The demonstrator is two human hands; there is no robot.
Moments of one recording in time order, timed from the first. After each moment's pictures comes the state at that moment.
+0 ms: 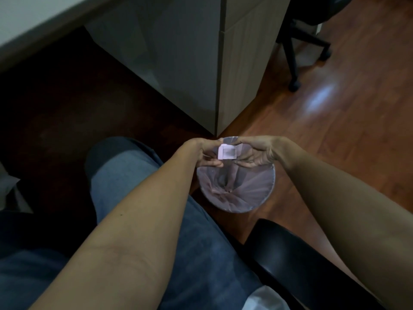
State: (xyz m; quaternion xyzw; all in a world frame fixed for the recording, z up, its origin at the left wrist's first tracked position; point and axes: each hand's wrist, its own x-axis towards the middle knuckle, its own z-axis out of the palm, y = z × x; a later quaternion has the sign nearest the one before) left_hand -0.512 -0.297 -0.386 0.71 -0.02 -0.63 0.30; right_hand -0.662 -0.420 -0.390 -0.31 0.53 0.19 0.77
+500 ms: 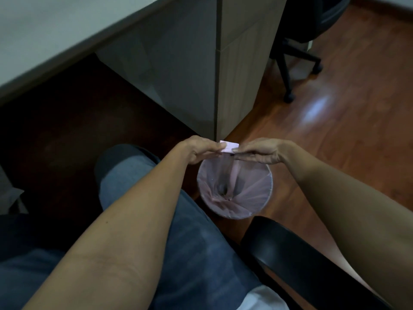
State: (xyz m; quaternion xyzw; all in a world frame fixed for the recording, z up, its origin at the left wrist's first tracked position) left_hand -0.496 -0.298 -0.366 0.66 -0.10 -0.62 0.42; right_hand -0.673 -0.427 -0.366 -0.39 0.44 0.10 0.80
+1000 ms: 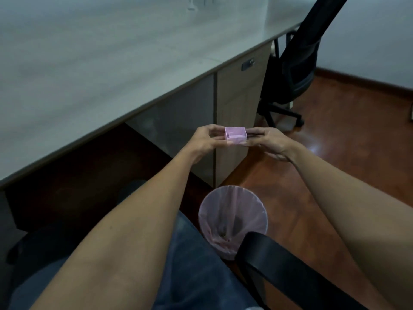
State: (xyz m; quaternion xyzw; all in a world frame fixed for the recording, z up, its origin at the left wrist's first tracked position) left_hand -0.499 -0.313 -0.220 0.65 -0.41 -0.40 0.49; right_hand -0.679 -0.451 -0.231 -0.59 0.31 -0.17 0.72
